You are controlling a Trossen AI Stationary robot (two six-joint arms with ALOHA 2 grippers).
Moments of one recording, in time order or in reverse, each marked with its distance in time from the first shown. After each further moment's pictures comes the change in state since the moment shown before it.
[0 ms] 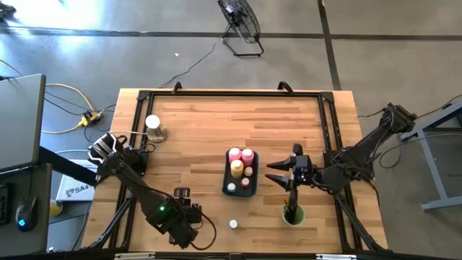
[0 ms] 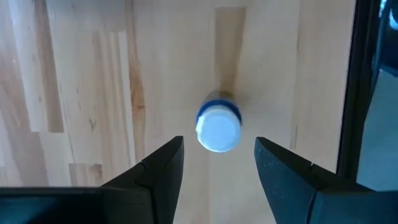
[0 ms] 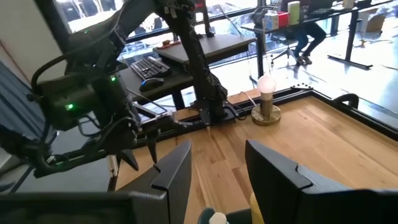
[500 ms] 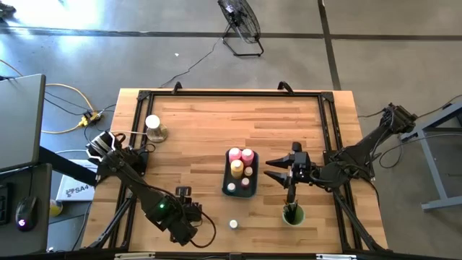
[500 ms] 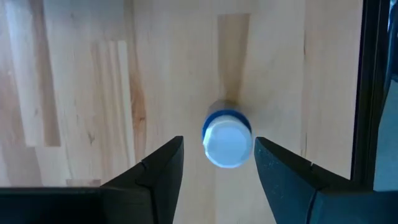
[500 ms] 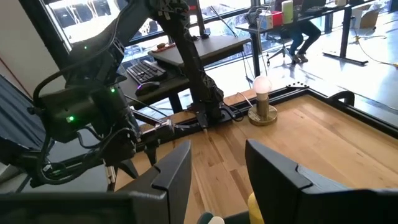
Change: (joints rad) left arm -0.003 -0.035 -0.098 0.103 -0.025 0.032; right arm -0.027 0.000 0.000 0.004 -0.003 0.028
